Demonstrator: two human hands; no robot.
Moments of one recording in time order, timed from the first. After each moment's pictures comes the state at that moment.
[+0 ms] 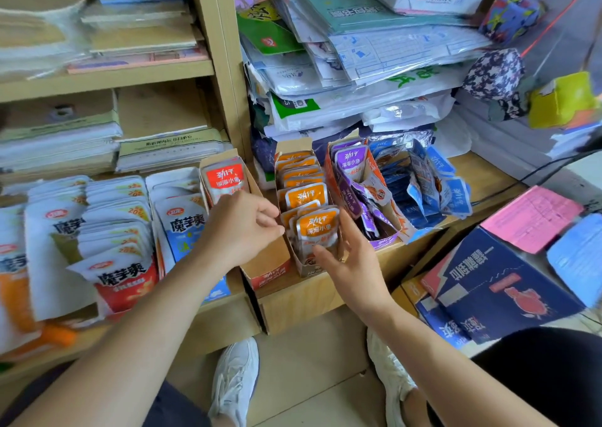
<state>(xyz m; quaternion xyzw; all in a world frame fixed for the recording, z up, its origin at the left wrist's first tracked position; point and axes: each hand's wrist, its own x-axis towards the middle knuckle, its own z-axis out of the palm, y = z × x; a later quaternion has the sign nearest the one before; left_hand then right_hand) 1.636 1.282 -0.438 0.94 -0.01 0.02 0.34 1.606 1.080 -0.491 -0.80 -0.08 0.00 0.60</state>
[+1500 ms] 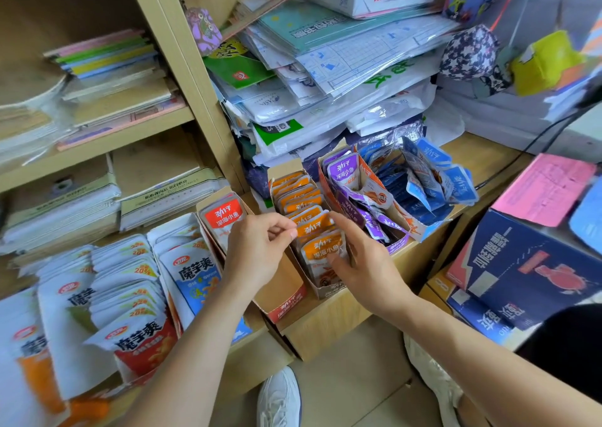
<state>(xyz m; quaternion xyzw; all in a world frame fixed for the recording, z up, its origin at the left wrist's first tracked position) 1.663 1.269 -0.452 0.93 -0.07 0.09 0.35 1.625 1.074 -0.495 -0.86 -0.07 -0.03 0.51</state>
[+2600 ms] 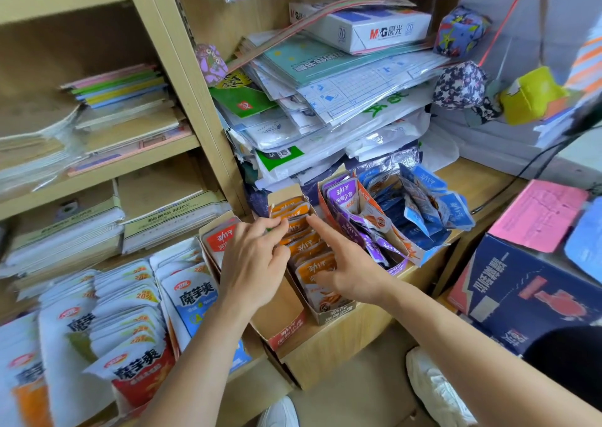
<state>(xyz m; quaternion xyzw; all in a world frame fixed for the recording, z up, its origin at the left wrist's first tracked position) 1.677 1.275 -0.451 0.97 -0.12 0.14 0.18 1.671 1.079 -0.471 -0.83 -0.16 0.10 0.53</state>
